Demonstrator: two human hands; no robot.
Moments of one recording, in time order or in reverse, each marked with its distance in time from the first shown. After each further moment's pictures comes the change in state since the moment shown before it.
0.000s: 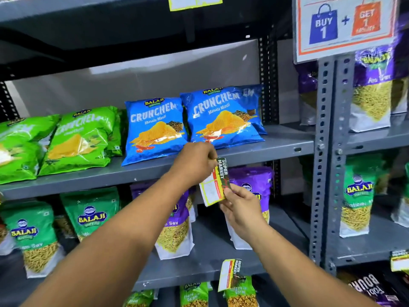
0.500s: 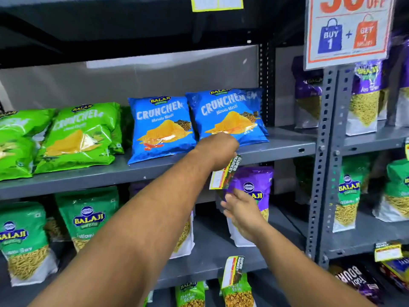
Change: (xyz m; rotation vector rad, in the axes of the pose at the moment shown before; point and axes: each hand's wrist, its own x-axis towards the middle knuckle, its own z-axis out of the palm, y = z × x) left_hand 0.031 0.003 -0.009 0.359 -0.184 0.360; right_hand -0.004 0.022 0.016 -0.273 0.013 0.038
